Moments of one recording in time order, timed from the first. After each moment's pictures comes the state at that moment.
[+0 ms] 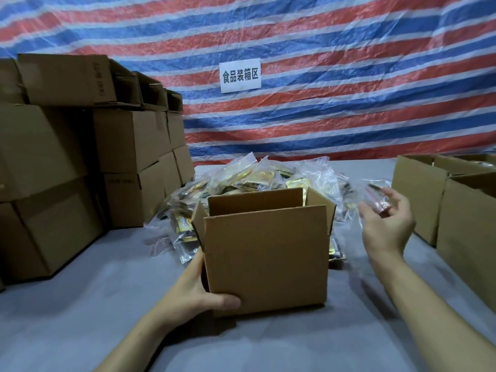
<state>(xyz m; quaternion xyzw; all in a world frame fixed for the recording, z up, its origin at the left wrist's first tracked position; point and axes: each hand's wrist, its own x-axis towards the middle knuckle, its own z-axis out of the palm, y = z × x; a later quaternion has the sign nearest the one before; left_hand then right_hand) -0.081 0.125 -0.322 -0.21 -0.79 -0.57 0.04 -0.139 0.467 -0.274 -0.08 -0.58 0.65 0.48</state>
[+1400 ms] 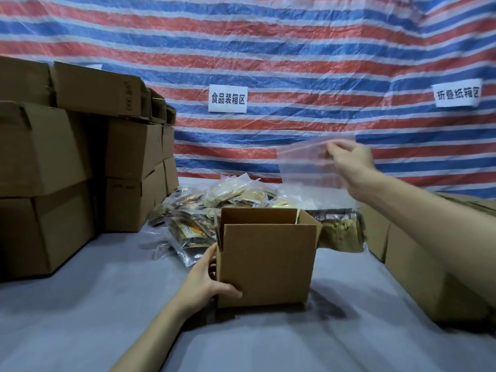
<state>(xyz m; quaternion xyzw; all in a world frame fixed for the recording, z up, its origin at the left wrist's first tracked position) -0.082 0.126 -0.311 -0.20 -0.75 -0.63 0.02 -0.070 0.399 -0.081 0.00 -0.75 0.57 0.33</state>
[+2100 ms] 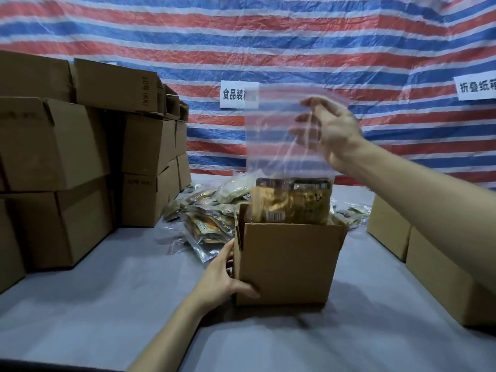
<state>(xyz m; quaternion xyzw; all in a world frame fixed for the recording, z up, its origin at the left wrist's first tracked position) -0.084 0.127 -0.311 -0.21 -0.75 -0.63 0.01 -0.079 0.338 -0.045 0.18 -0.68 0.66 0.25</state>
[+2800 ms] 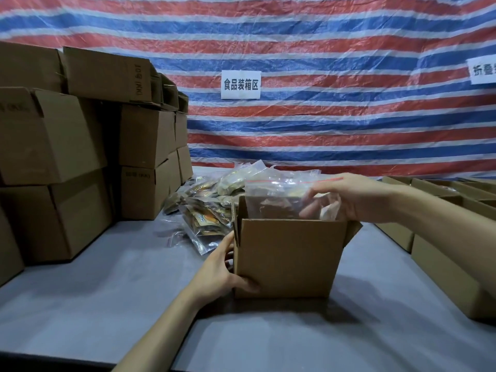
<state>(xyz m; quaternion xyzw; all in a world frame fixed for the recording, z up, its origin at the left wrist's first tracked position) -0.085 0.126 -0.312 -0.22 -0.76 -0.61 0.01 -0.058 0.400 -0.126 0.11 -0.87 0.47 -0.11</state>
